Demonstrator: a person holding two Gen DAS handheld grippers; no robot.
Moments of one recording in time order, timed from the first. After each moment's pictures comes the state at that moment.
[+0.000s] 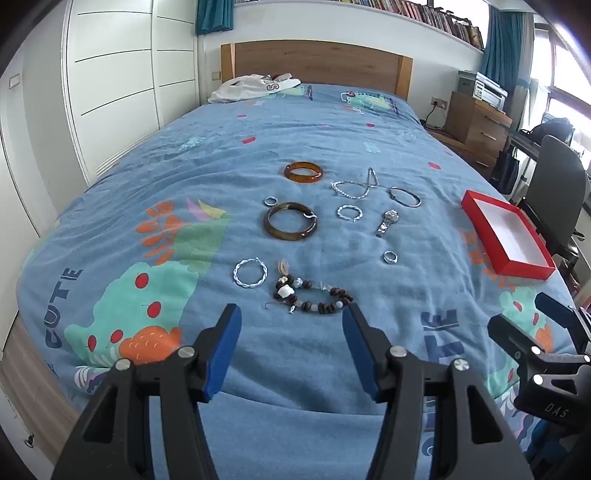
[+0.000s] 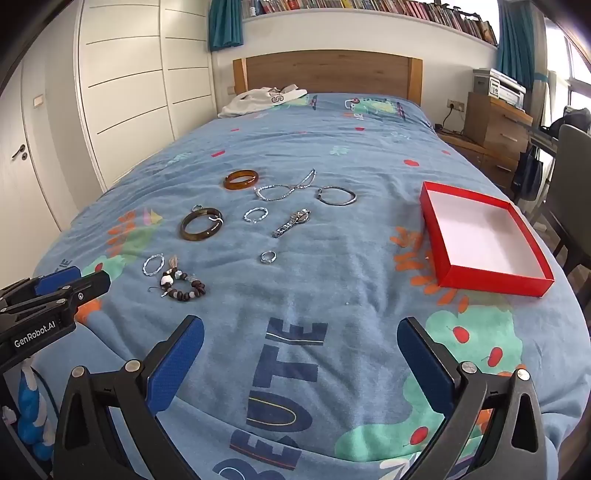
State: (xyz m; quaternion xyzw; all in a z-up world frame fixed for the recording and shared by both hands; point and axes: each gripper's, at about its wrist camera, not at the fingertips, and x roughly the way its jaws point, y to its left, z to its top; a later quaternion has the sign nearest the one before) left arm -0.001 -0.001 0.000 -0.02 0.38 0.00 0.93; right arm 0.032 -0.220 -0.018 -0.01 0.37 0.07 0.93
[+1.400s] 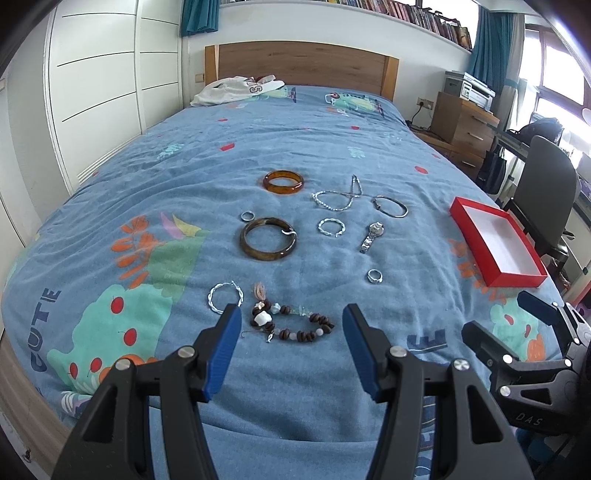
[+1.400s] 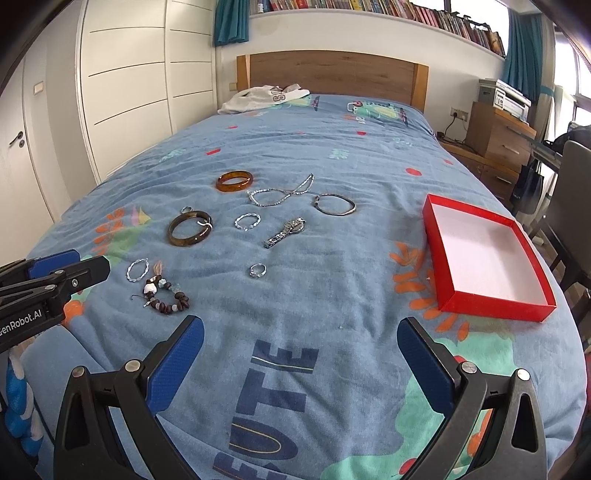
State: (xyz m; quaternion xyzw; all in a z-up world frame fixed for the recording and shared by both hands) left arm 0.033 -0.014 0.000 -0.02 0.38 -0.03 0.92; right arm 0.060 -0.216 -0.021 -0.04 0.36 0.07 0.93
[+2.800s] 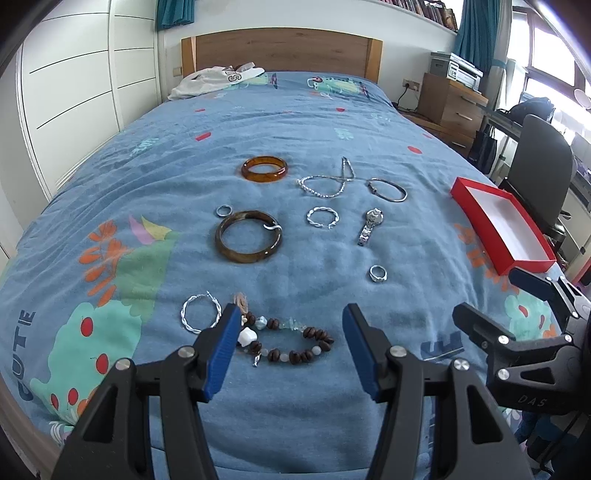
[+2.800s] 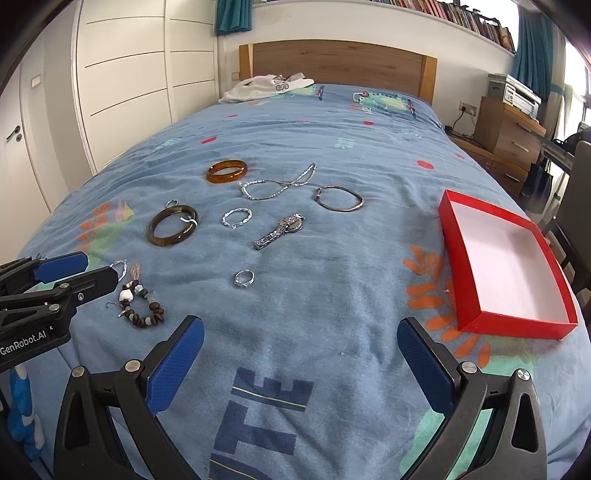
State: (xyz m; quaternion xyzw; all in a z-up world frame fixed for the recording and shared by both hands) left arm 0.076 -0.018 -0.028 0.00 0.40 -0.06 0.91; right arm 0.102 -0.215 -0.043 -0.04 0.38 0.08 0.92
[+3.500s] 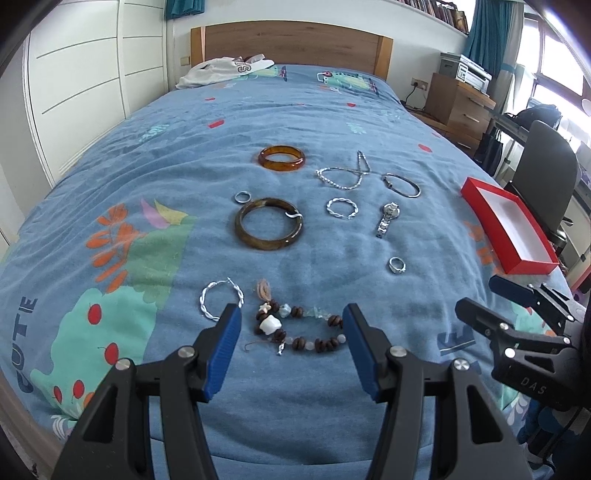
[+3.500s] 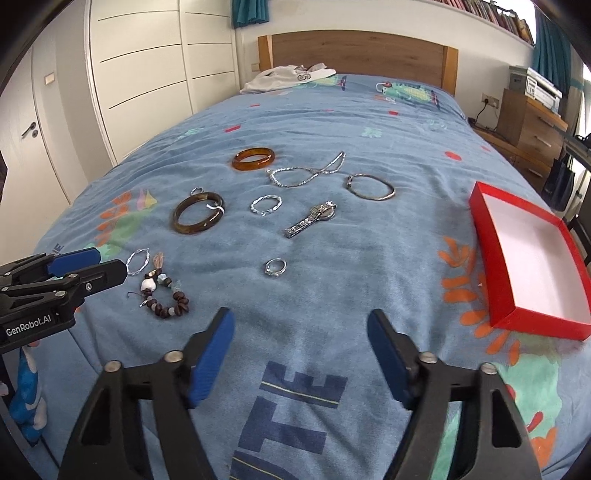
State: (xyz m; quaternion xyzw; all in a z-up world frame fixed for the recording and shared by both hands) left arm 0.073 0.004 -0.034 -0.01 0.41 -0.05 0.91; right arm 0.104 -0.203 -0.052 -0.03 0.40 0.13 0.91
